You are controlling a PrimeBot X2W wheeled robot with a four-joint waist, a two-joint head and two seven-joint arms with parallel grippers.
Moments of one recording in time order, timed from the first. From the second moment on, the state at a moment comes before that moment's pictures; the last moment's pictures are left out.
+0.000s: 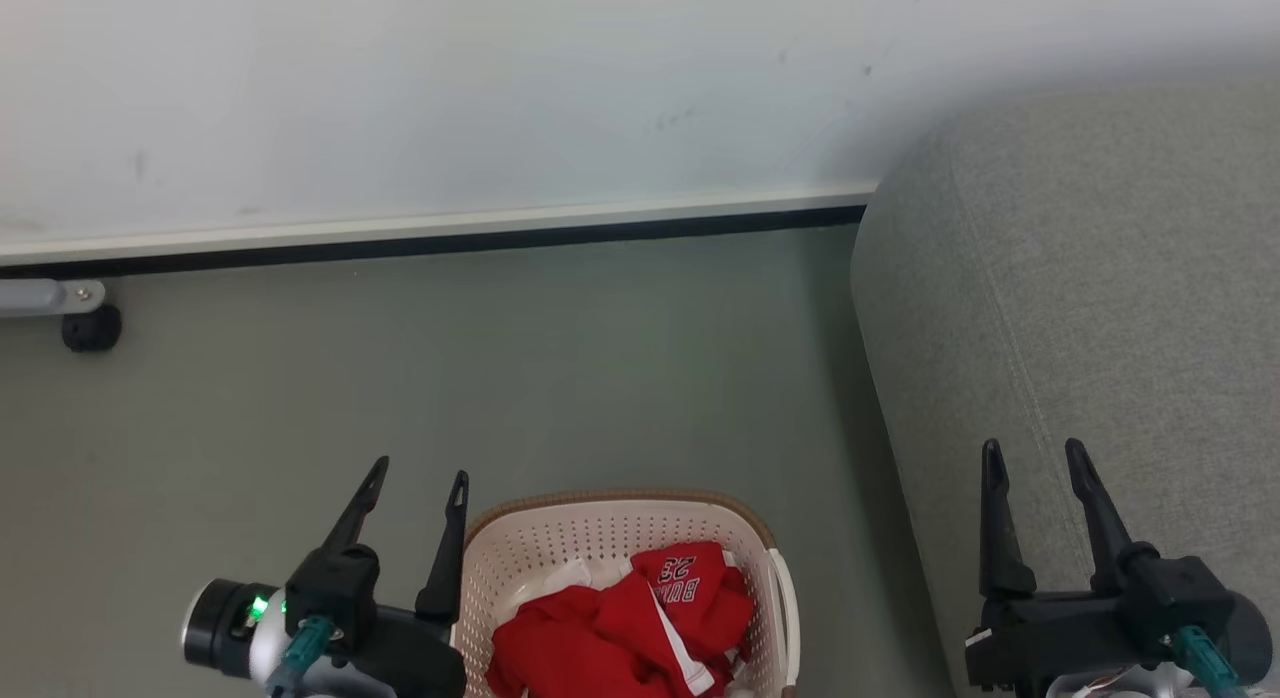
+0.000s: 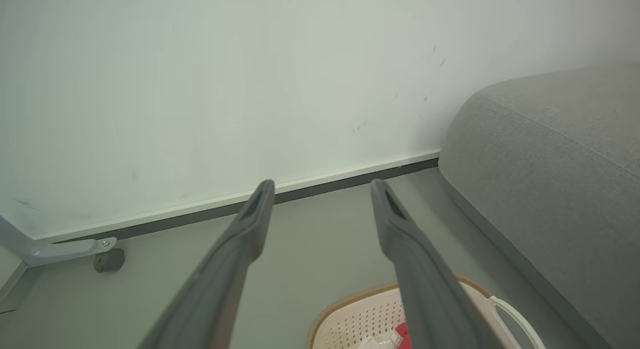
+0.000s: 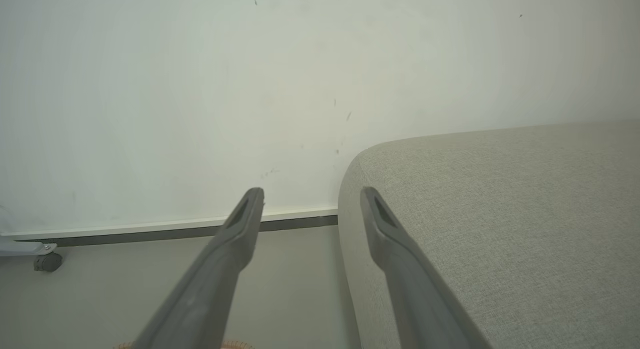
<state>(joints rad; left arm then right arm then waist) -0.16 0.15 -0.26 0.31 -0.21 0.02 -0.25 -0.06 -0.10 0.17 0.10 0.20 -0.13 -0.25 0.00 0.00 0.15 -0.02</state>
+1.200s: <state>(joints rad) -0.50 0.09 -0.58 0.69 0.00 -0.11 -0.15 -0.44 -0.10 0.11 -0.11 0.16 -0.13 -0.26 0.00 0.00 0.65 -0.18</state>
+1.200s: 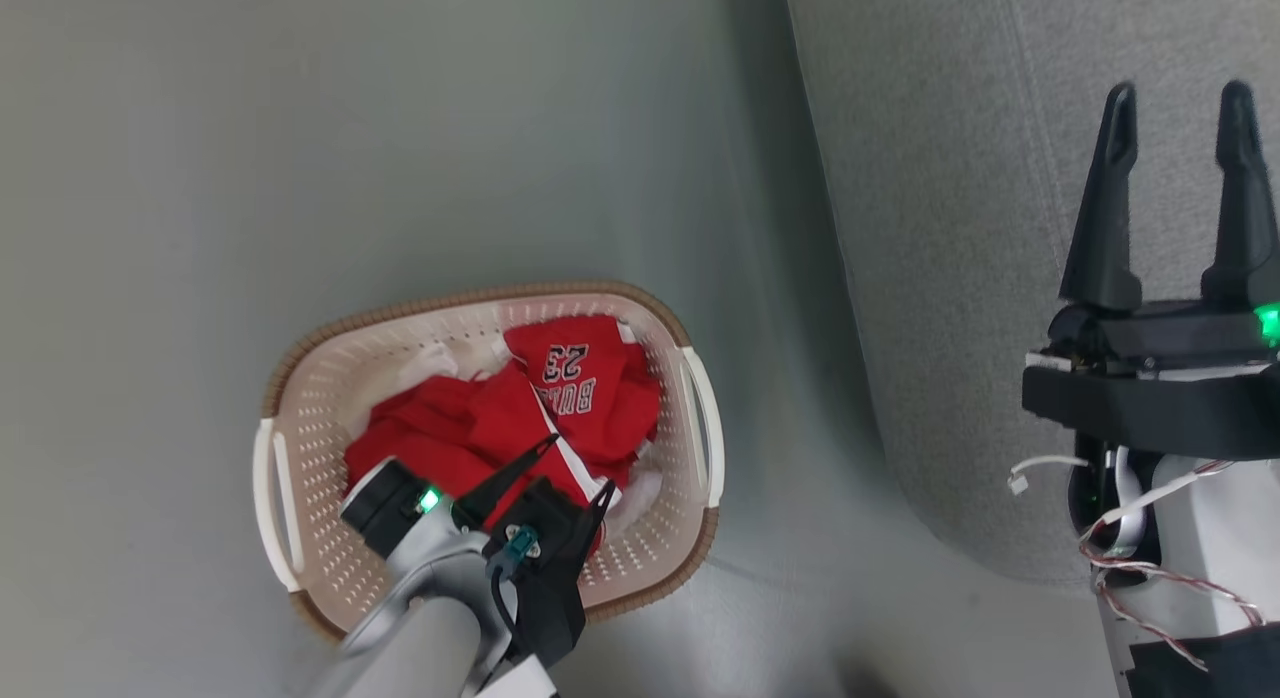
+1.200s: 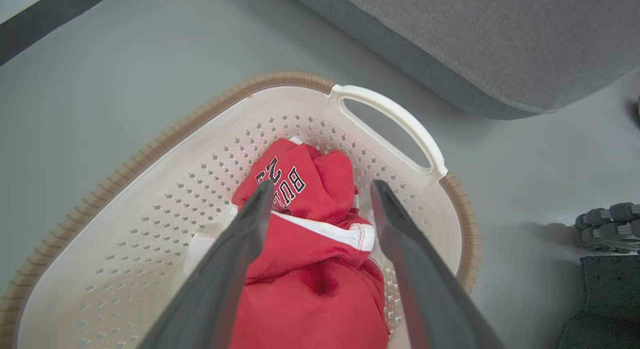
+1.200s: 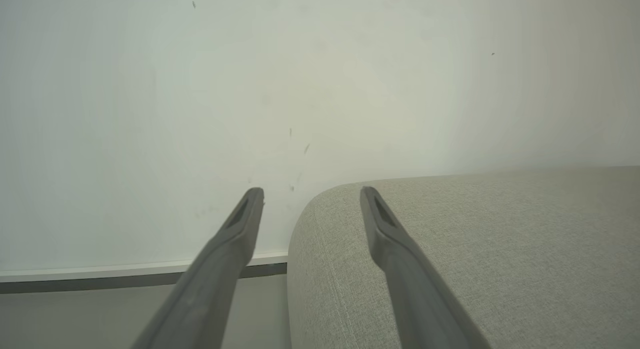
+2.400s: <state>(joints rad) -0.81 0.11 -0.57 0.93 0.06 -0.08 -0.14 -0.62 -0.09 0.11 -0.17 0.13 -0.13 -0.26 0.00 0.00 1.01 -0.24</state>
